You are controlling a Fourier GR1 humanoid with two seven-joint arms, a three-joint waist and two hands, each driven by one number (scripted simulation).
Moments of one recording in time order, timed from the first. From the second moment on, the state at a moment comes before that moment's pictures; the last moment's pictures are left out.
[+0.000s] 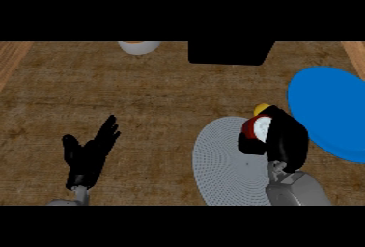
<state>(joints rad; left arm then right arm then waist) 0.00 0.14 -0.13 -1.46 0.15 0.07 0.20 -0.23 -0.15 0.32 -1.62 1.09 -0.11 1.01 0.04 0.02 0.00</state>
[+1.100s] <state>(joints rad) -0.03 0.14 -0.16 -1.45 0.13 0.06 0.22 -0.72 -0.08 -0.26 -1.28 1.83 -0.41 1.17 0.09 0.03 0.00</state>
